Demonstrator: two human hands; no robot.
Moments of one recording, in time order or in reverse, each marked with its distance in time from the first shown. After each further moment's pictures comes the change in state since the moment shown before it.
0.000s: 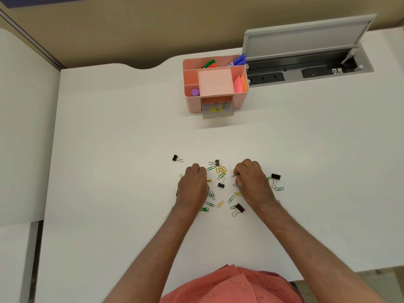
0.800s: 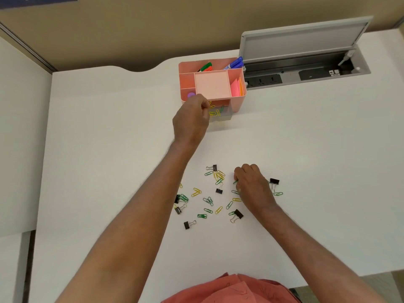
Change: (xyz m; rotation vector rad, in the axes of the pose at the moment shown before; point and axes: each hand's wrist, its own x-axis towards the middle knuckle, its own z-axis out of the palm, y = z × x) left_hand 0.134 0.026 -0.114 -0.377 0.436 -0.007; right_hand 0.003 0.002 -0.008 -0.163 -0.047 -0.079
